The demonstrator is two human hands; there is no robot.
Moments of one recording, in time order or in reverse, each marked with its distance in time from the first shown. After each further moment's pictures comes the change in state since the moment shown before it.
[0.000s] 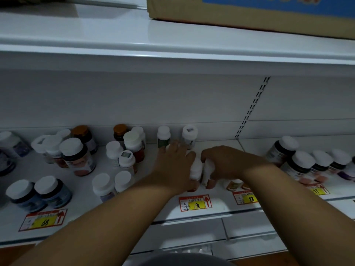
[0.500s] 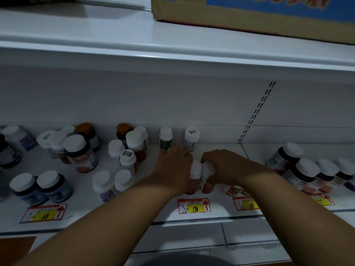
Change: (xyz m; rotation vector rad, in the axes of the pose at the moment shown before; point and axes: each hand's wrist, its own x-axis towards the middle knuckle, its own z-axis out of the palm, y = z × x) left_hand 0.001 0.002 0.006 -0.090 0.079 -0.047; right_hand -0.008 -0.008 -0.002 0.032 0.060 -0.026
